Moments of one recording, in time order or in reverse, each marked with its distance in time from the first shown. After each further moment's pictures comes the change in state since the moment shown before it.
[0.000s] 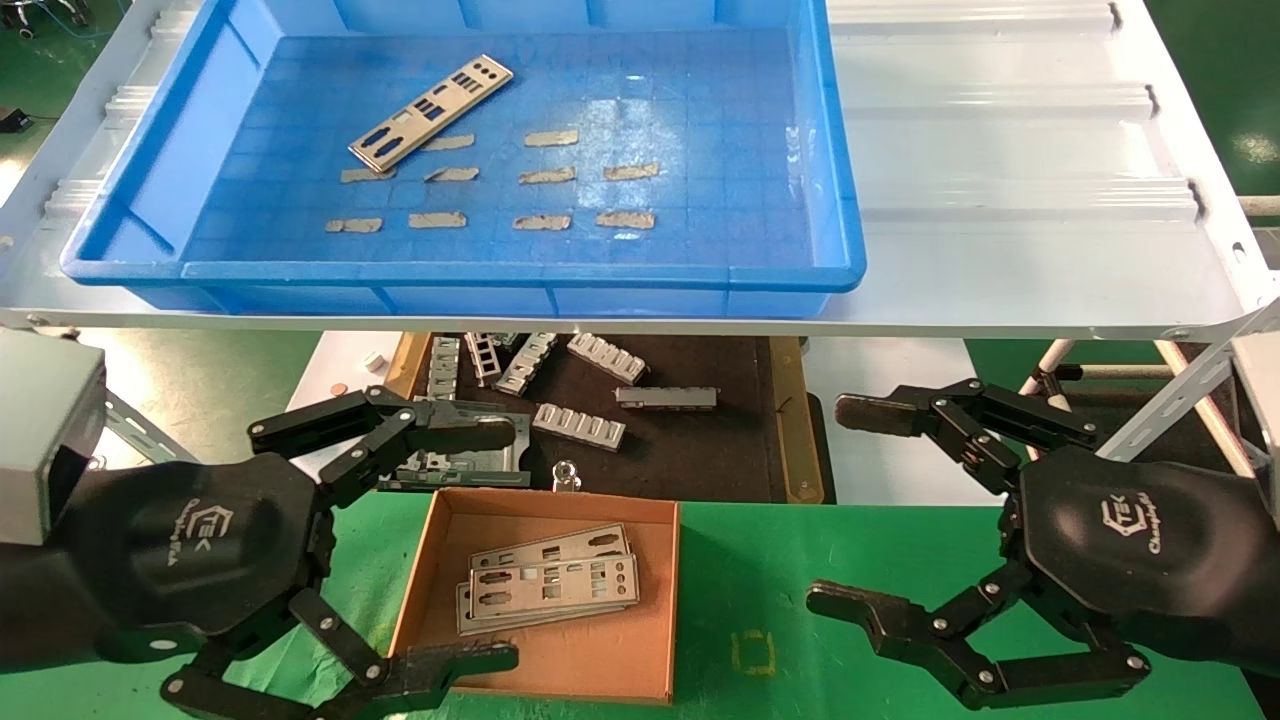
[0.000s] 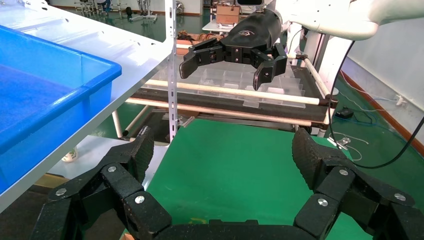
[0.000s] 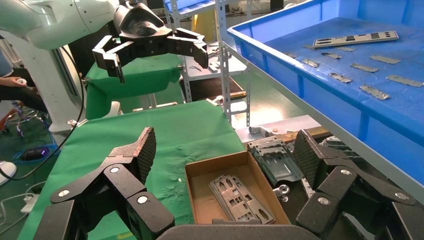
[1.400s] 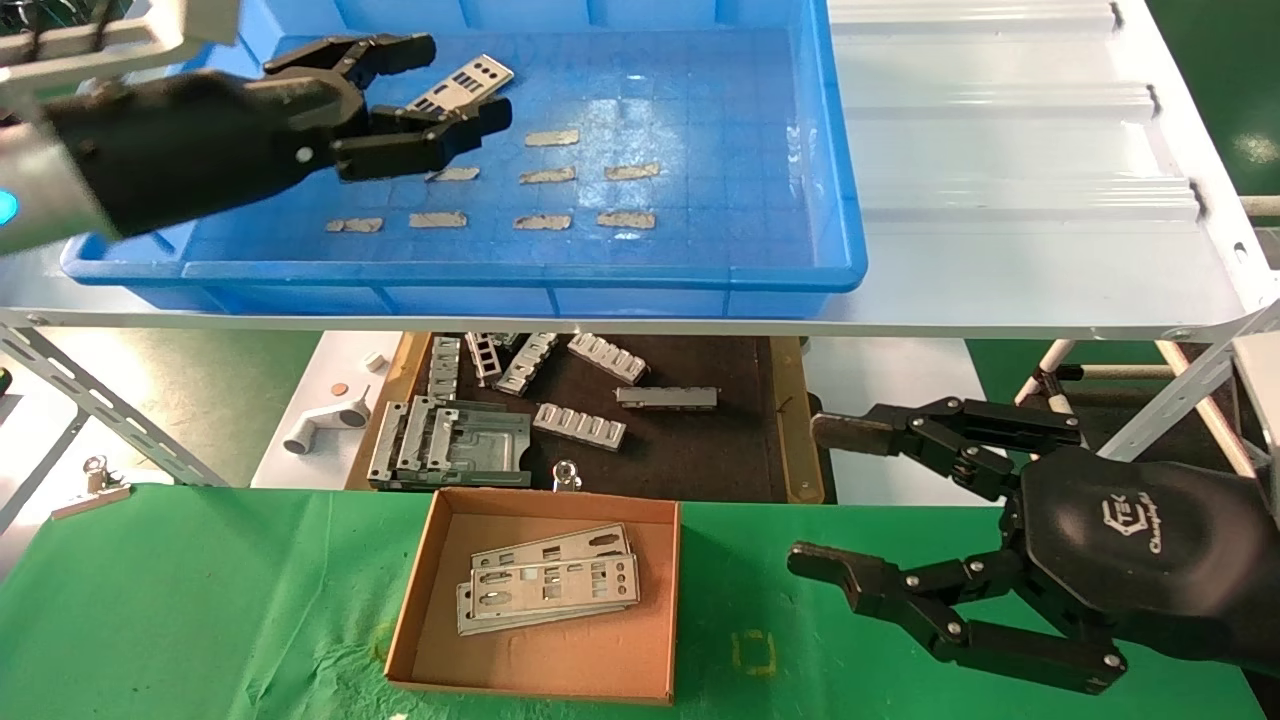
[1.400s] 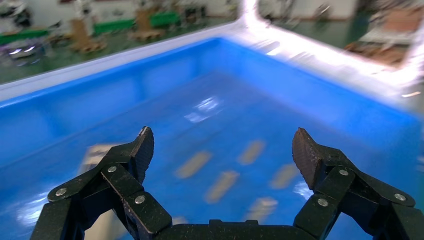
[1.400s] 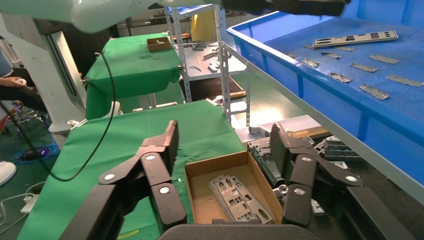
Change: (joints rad) left arm -0.544 0.303 0.126 0.657 0.363 -0.338 0.066; right arm 0.000 0.000 0.000 0.000 0.000 0.000 0.000
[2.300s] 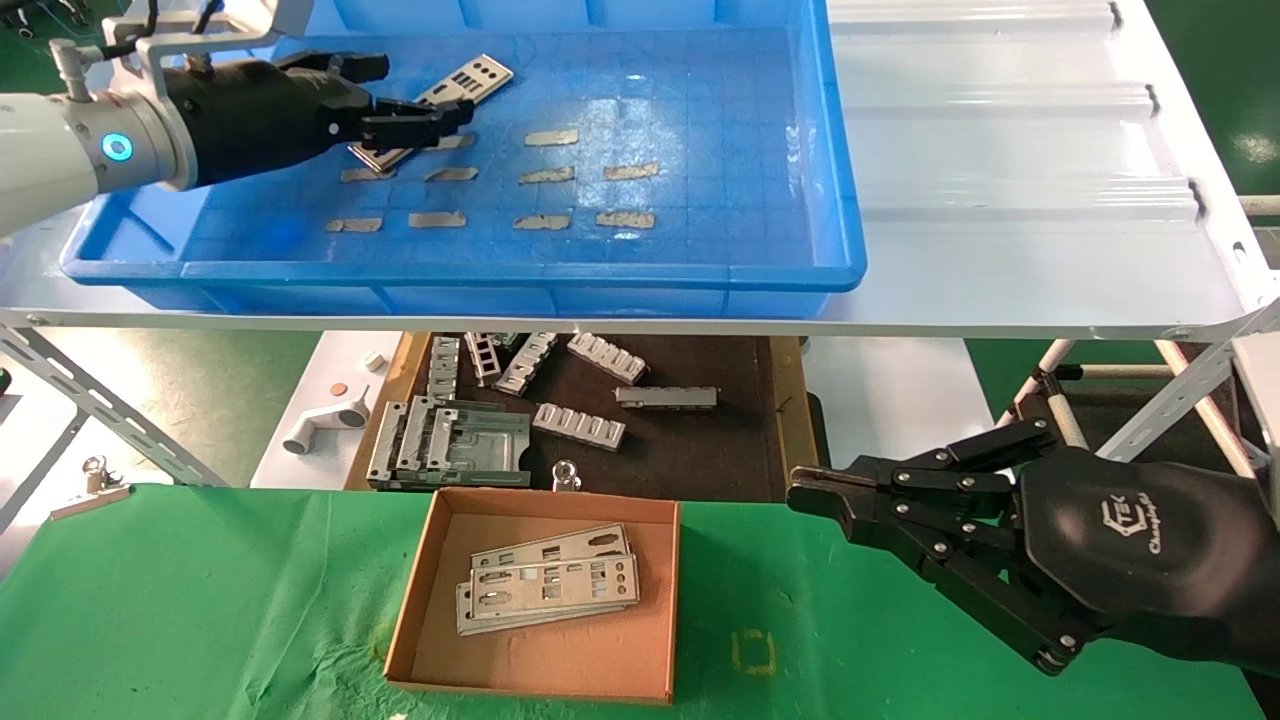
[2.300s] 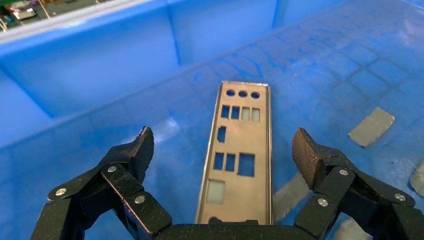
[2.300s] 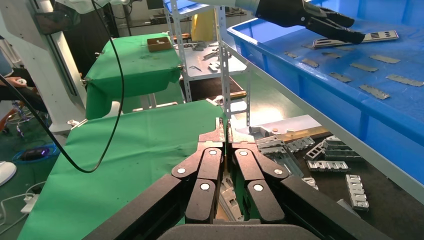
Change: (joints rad) left arm -0.289 0.205 0.085 0.549 0.186 -0.225 0.180; right arm 0.000 0.000 0.000 0.000 0.000 0.000 0.000
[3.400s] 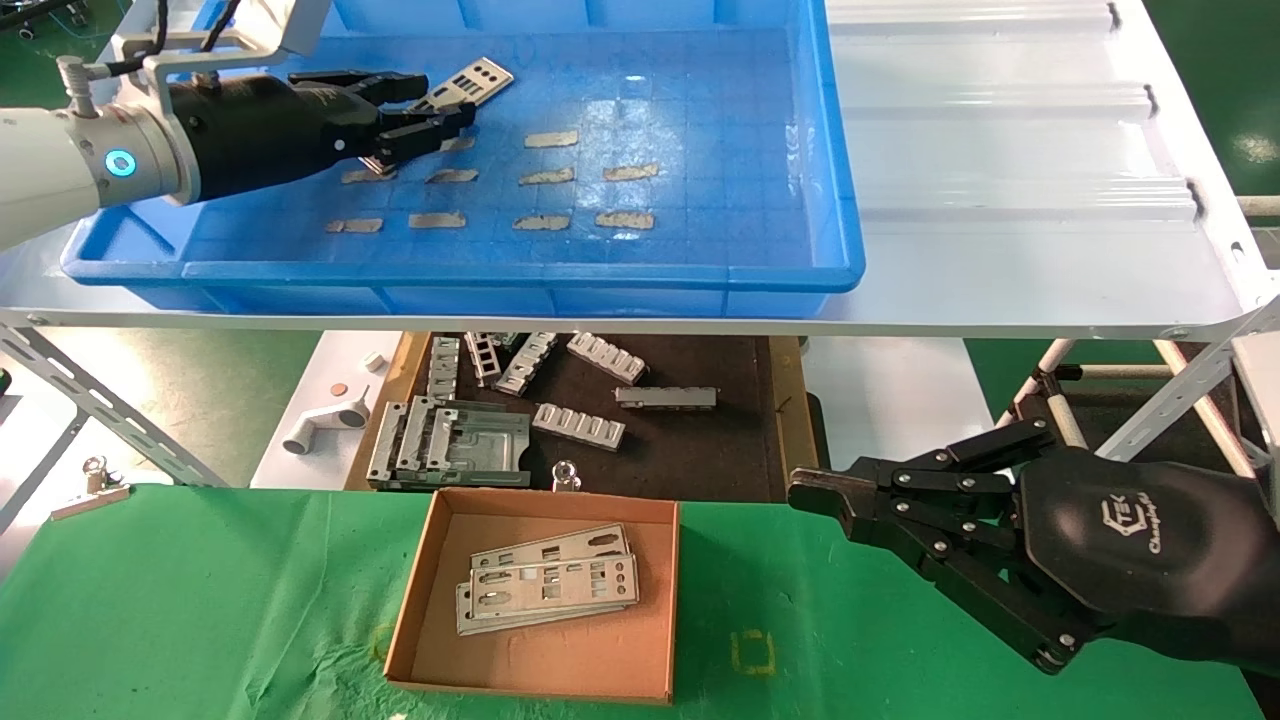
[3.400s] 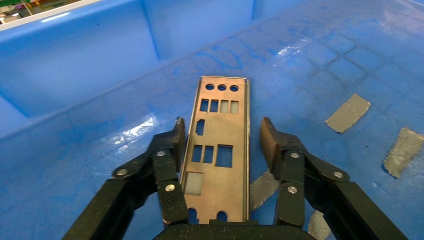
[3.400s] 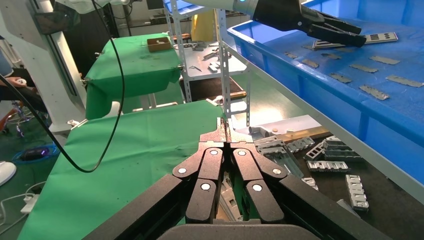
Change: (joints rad) left arm -0.013 0.008 0.006 0.062 0.009 0.039 0.066; right arm 0.000 0.000 0.000 0.000 0.000 0.000 0.000
